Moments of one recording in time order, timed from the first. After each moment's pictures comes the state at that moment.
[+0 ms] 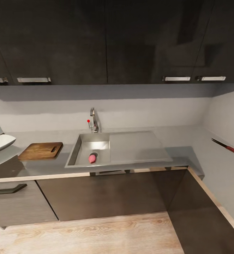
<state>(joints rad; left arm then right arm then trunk) 0.40 -0.02 -0.01 -1.54 -0.01 0.18 0.20 -0.08 0.07 -0.64 -0.03 1.10 -1.05 -0.52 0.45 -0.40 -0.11</state>
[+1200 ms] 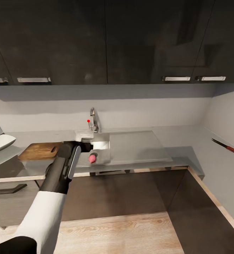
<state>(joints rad) -0.84 -0.13 -0.05 -1.29 0.01 1.01 0.20 -0.08 0.07 -0.63 -0.03 1.10 -1.05 -0.52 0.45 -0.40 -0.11</state>
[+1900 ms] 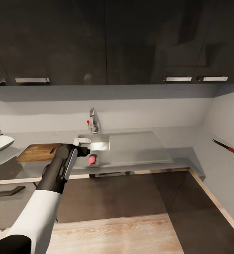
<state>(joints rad) -0.84 -0.07 -0.05 -1.20 0.00 1.01 0.14 -0.08 0.08 -0.63 -0.02 1.10 -1.05 -0.52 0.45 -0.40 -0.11</state>
